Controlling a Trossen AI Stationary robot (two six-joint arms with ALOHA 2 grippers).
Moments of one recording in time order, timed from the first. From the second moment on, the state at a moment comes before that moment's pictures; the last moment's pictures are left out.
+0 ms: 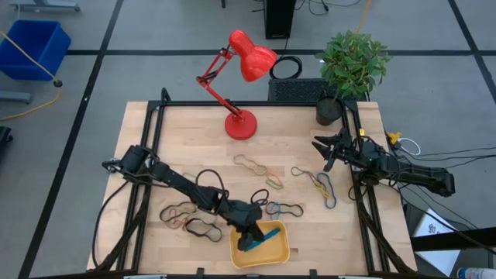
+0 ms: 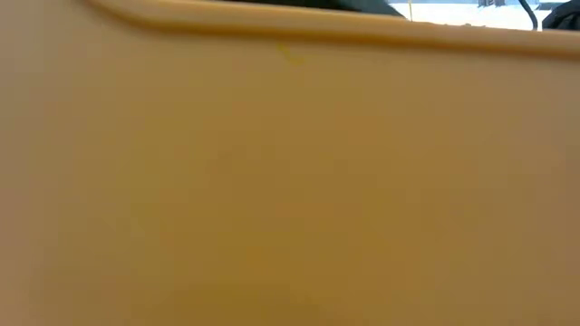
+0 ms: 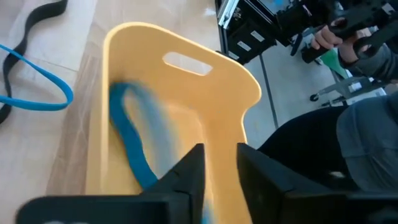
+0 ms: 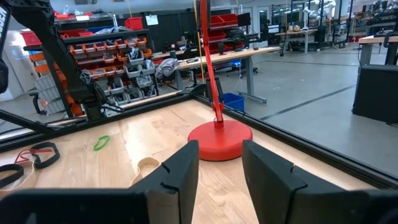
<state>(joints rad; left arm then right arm) -0.38 1.98 1.17 0.32 0.21 -0.73 -0.23 0.07 0.02 0.06 0.23 0.14</state>
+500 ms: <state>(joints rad) -0.30 1.68 1.17 0.24 0.36 -0.47 -0.23 0.09 0.02 0.35 0.08 0.12</state>
